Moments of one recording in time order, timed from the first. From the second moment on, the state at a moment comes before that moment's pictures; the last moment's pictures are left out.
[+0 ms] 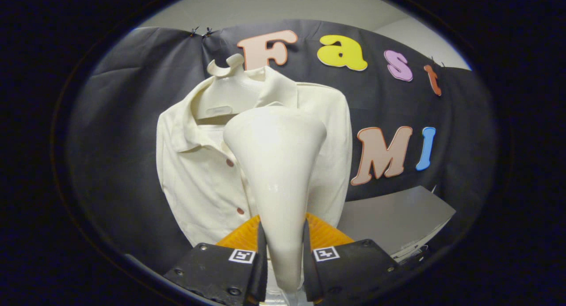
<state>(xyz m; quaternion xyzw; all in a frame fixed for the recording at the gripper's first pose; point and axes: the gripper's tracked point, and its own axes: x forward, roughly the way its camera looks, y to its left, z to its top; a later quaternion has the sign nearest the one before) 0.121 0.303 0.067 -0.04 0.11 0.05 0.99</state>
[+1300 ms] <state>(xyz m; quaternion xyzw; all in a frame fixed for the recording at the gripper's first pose) 0.155 0.262 -0.075 -0.07 0.19 0.00 0.98</state>
